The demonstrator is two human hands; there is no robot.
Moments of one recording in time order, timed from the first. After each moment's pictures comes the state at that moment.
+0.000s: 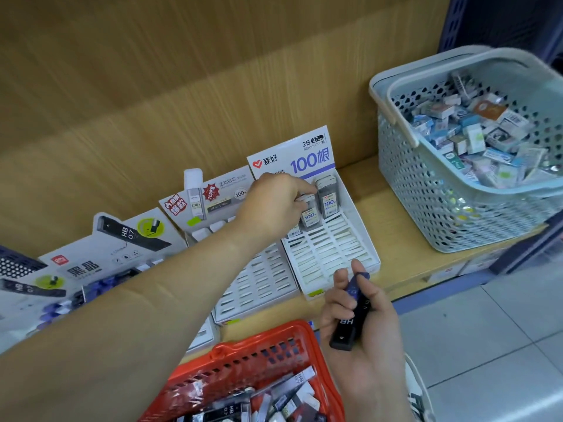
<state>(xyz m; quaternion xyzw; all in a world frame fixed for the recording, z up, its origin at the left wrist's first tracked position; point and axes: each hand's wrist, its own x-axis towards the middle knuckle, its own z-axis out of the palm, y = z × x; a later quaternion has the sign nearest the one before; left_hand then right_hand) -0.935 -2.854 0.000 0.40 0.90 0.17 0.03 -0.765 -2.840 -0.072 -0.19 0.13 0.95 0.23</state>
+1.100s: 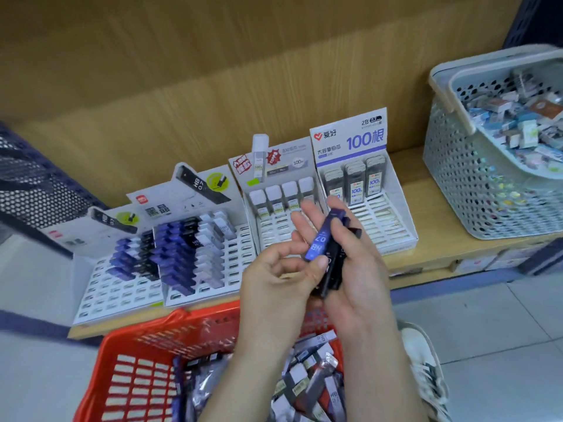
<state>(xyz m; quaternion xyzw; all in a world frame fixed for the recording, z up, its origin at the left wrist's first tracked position) -0.789 -2.982 0.009 0.01 0.72 0.67 0.16 -0.781 -2.895 -0.010 -0.17 -0.19 0.95 0.16</state>
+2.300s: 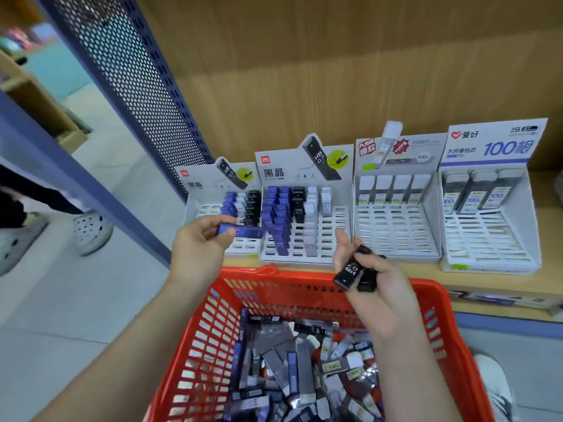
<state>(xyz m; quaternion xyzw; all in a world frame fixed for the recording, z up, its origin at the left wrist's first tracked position) -0.860 -3.206 0.009 -0.09 0.83 0.55 -0.05 -0.798 -2.992 -0.035 -0.23 -0.05 0.97 -0.02</state>
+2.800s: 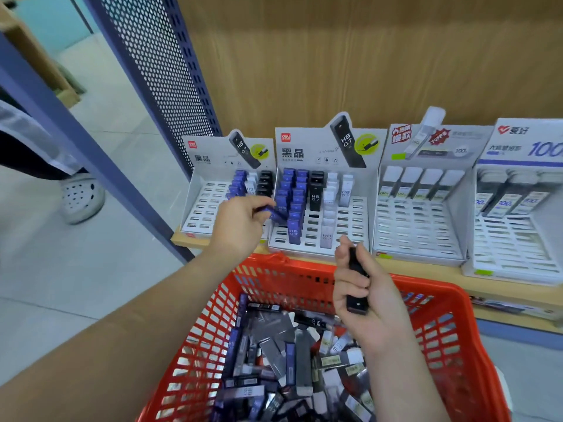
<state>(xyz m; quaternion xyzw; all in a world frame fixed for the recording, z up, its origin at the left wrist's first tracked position) -0.909 -3.205 -0.041 0.05 0.94 0.34 -0.03 -0.803 -3.028 -0.060 -0.24 -0.10 0.96 -0.11</state>
